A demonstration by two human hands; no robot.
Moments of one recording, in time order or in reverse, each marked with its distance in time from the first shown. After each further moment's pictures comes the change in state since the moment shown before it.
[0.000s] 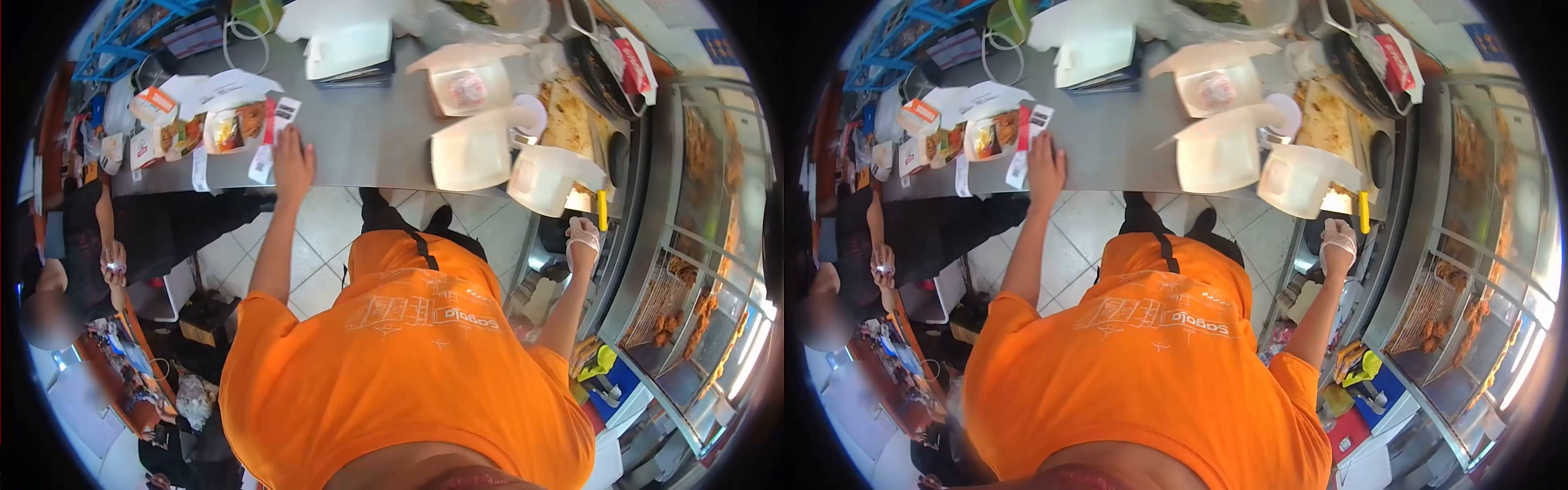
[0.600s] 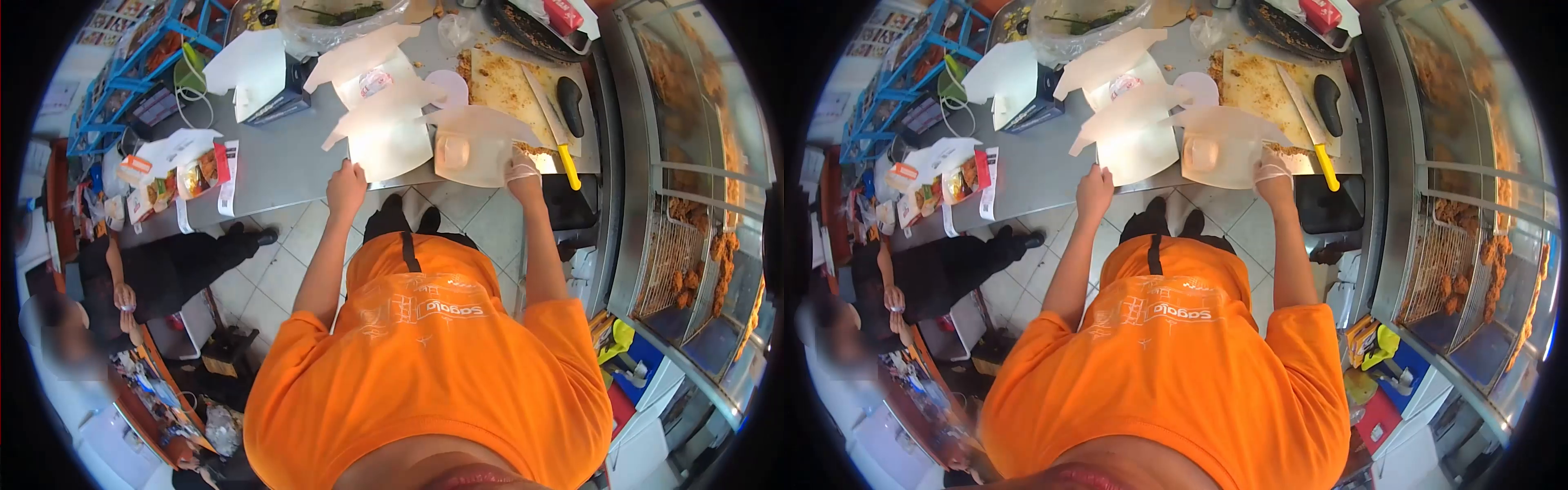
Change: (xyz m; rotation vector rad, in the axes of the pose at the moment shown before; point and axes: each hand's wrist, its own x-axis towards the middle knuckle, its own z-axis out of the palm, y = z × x) left_hand -0.020 0.270 0.033 -0.097 -0.405 -0.238; right_hand 0.086 0.030 0.055 -0.258 -0.210 -0.444
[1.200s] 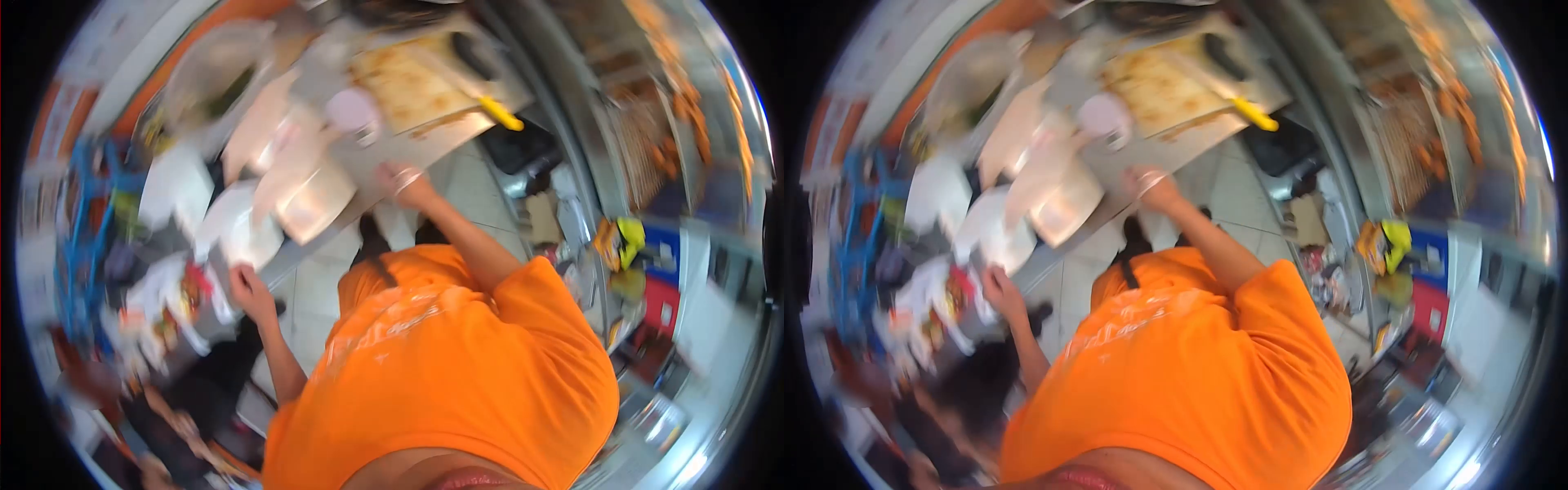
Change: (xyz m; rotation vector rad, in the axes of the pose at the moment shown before) left_hand -0.010 -0.077 -0.132 -0.499 0.320 0.264; right_hand -0.028 -0.117 0.060 0.502 0.086 -0.085
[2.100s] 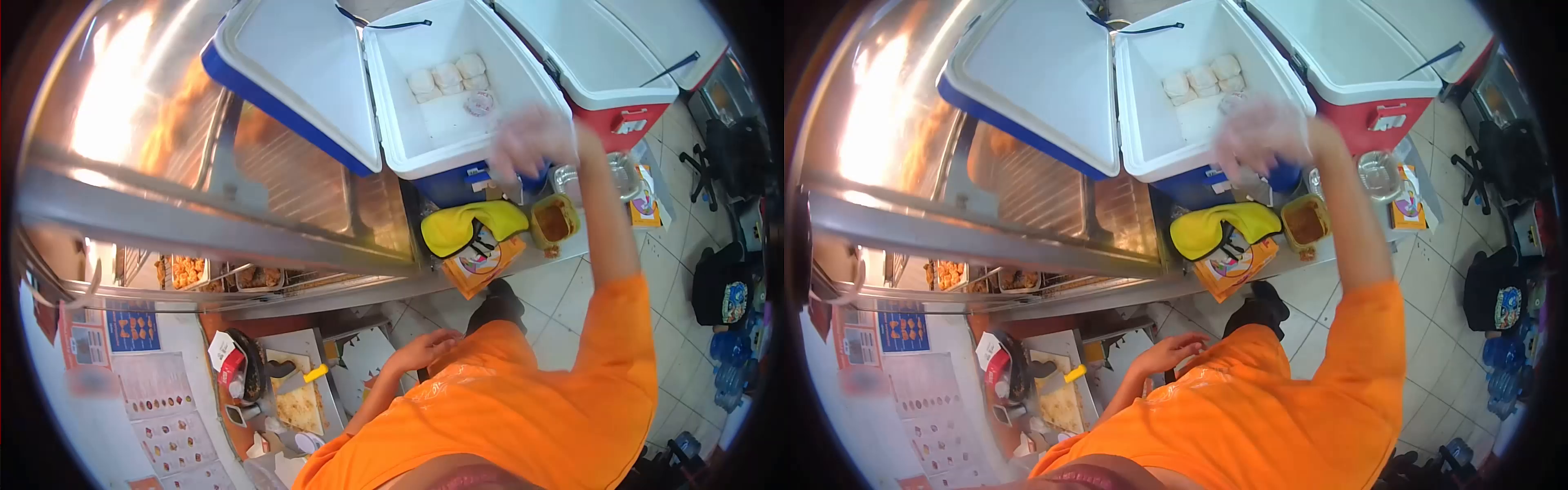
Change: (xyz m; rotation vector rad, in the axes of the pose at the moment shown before) left_hand -0.427 0.489 0.497 0.529 -2.304 0.797; right_hand -0.636 0.300 -0.637 0.505 0.719 0.218
